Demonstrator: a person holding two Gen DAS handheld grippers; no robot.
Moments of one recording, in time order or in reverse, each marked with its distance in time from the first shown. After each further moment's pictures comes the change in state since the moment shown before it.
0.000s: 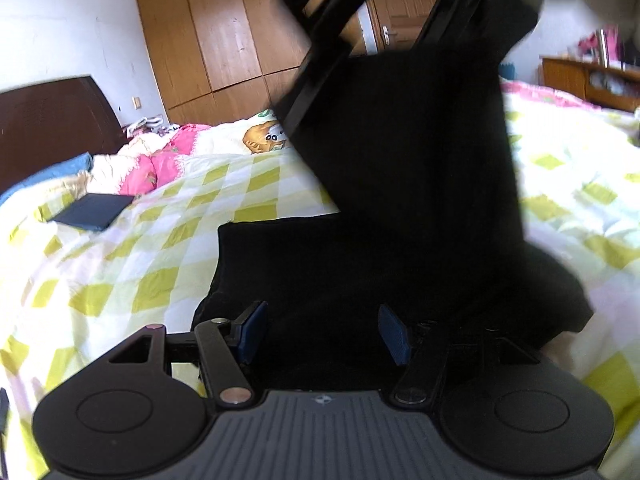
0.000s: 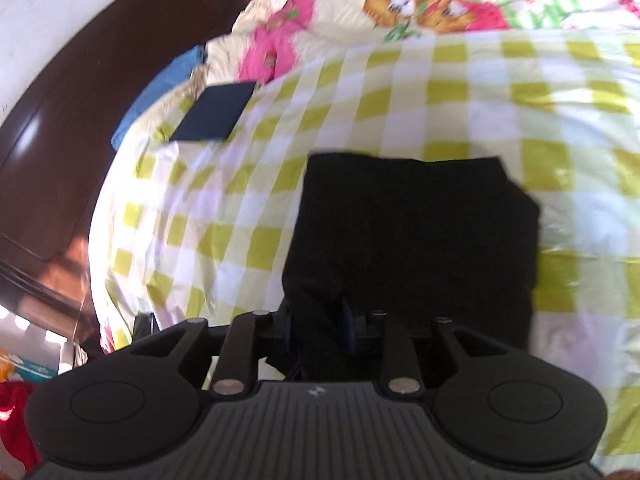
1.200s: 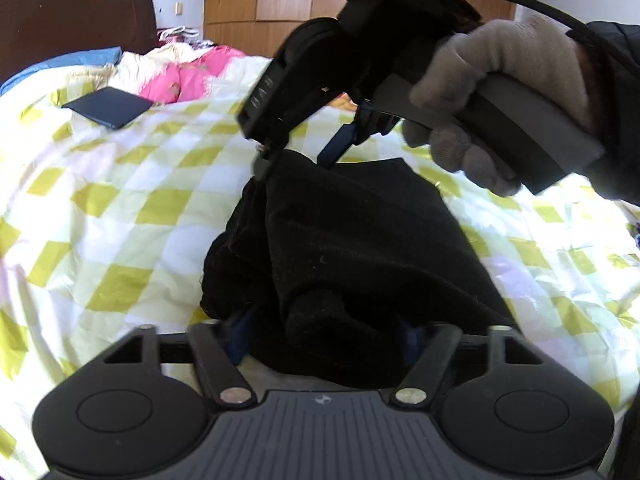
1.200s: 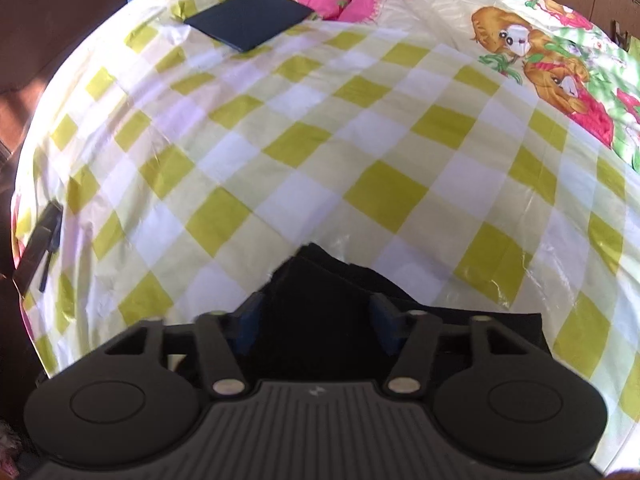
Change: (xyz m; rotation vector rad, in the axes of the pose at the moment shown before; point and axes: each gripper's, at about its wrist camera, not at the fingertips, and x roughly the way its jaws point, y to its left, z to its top) left arm -0.008 0.030 0.011 -0.307 0.160 -0.062; right arm 0.094 0.035 0.043 -0.507 0.155 -0.191
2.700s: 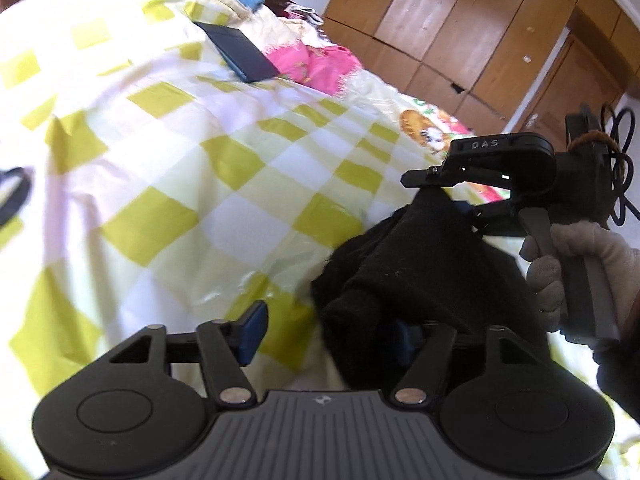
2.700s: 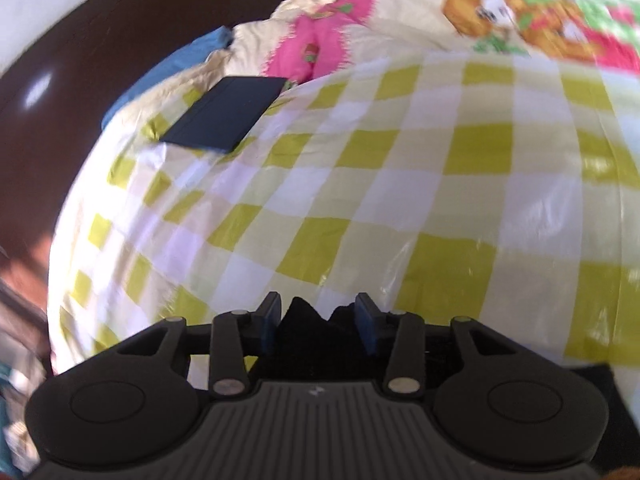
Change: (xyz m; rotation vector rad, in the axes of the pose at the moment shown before) left arm 0.025 0.163 -0.006 -0.427 -0.076 0.026; right arm 0.063 -0.016 0.043 0.296 -0.240 0.163
